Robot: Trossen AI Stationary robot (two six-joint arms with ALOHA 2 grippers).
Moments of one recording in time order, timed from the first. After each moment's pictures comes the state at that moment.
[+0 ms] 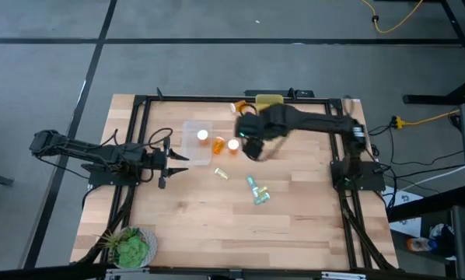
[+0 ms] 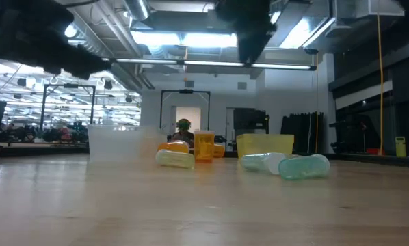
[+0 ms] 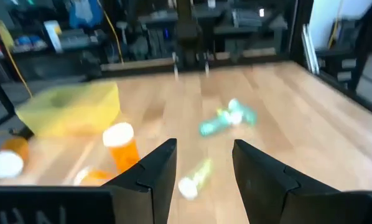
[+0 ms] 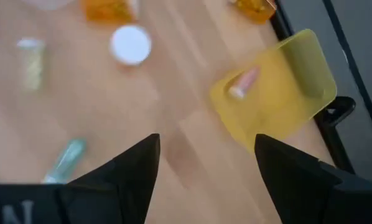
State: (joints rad) left arm -0.11 0.43 0.08 0.20 -0.14 0.06; right arm -0.06 1.94 2.03 -1.50 0.40 0.44
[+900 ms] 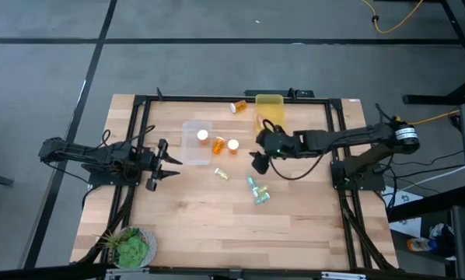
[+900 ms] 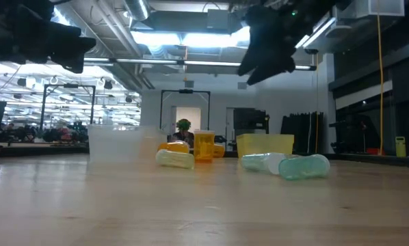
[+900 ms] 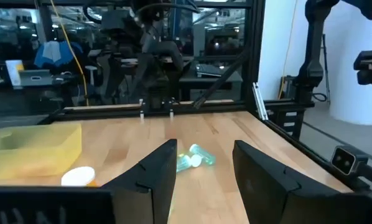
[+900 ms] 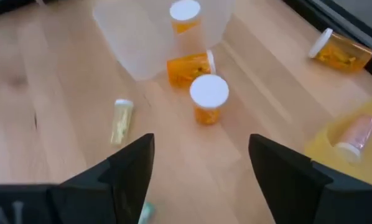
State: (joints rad) left arm -0.11 0.15 0.01 0.20 0.02 -0.01; right arm 0.01 1.44 1.03 -0.37 0.31 0.43
